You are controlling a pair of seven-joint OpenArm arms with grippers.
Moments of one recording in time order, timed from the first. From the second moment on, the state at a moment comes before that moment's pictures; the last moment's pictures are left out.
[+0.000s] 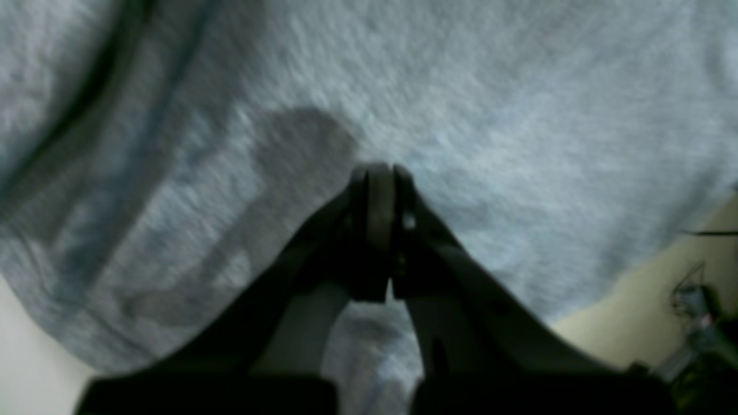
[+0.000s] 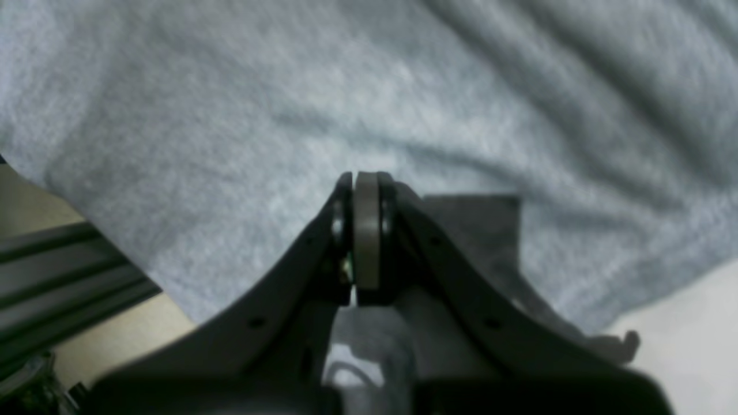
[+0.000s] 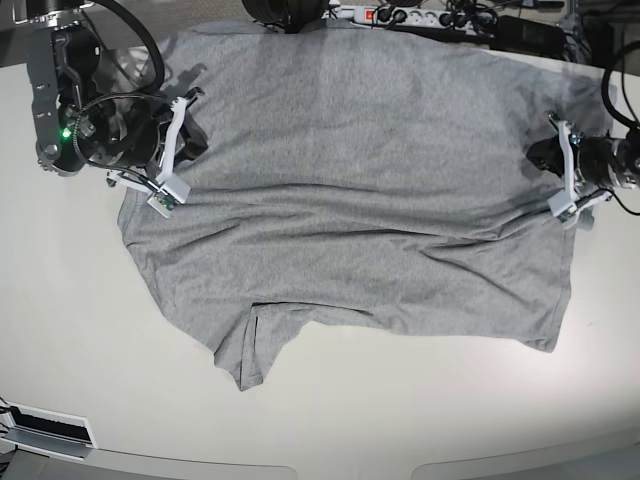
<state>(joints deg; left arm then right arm) 2.0 -49.3 18.9 73.3 -36.8 -43.8 40.4 -11.0 17.5 -0.9 93.0 25.8 40.5 -59.3</state>
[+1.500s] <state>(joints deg) 1.3 -38.9 18.2 68.8 -19.8 -34.5 22.8 -4.8 19.3 -4.2 77.0 5.7 19.4 -45.7</state>
